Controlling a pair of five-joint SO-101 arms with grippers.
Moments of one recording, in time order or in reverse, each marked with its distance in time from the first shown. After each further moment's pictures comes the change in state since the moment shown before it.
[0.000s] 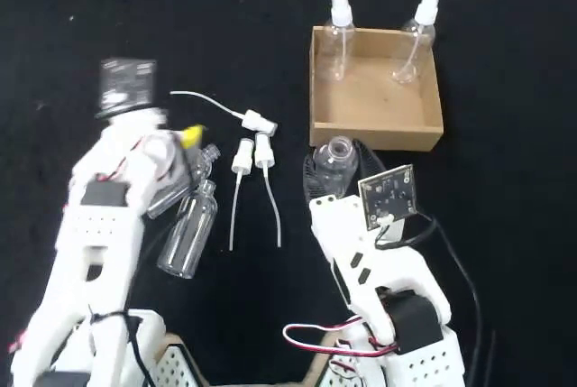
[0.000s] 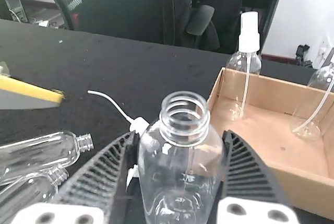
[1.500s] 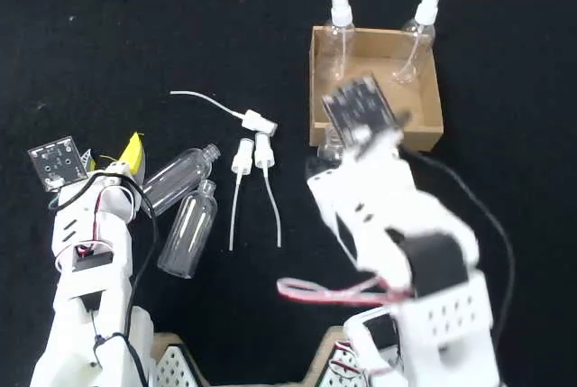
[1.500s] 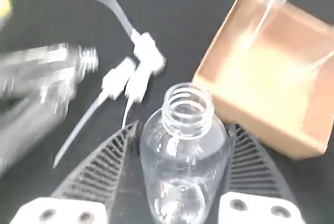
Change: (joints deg) left arm -17.1 -6.6 36.4 -48.8 12.0; right arm 0.2 34.8 -37.9 23.5 8.7
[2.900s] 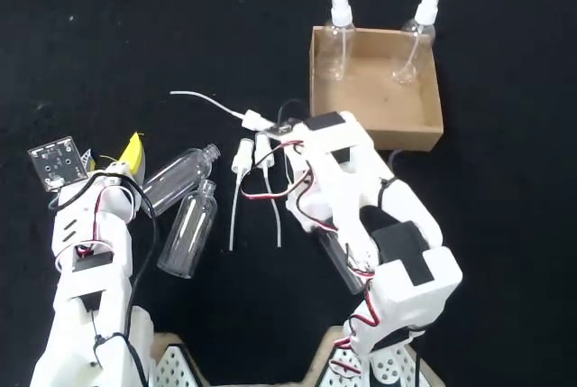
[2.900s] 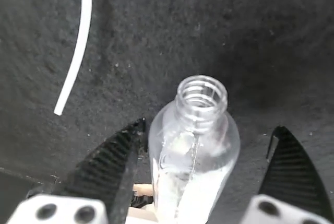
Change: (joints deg) left arm 0.0 0.0 0.0 0.0 0.0; right arm 0.0 75.6 -19.4 14.6 3.8
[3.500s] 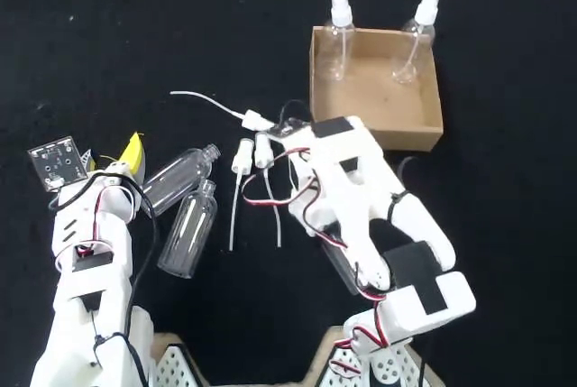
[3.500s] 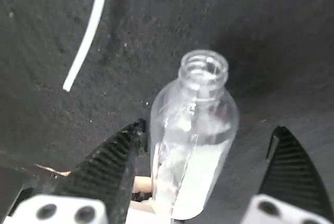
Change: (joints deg) left arm 0.0 0.0 0.0 0.0 0.0; right arm 0.0 -7.3 4.2 0.0 2.2
